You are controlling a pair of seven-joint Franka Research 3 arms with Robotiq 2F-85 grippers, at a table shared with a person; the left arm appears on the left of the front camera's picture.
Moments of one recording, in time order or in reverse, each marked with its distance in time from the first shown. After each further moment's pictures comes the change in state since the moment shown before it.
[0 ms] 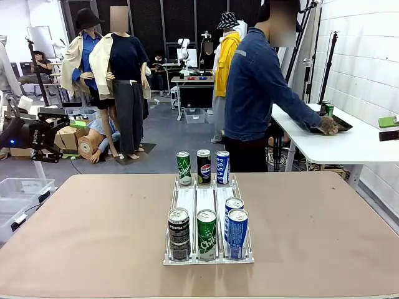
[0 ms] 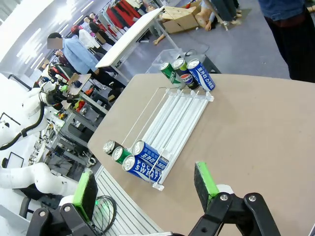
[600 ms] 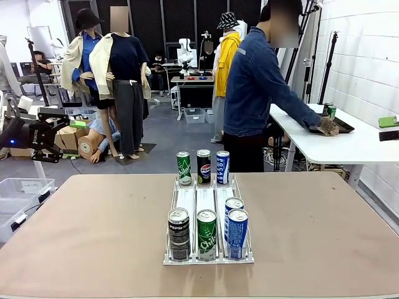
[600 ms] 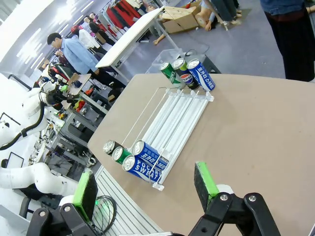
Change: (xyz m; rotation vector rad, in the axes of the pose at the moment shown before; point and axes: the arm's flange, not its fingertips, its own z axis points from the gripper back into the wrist) left arm 0.000 0.000 0.000 0.000 0.000 0.000; right arm 0.000 0.000 0.000 0.000 0.000 0.000
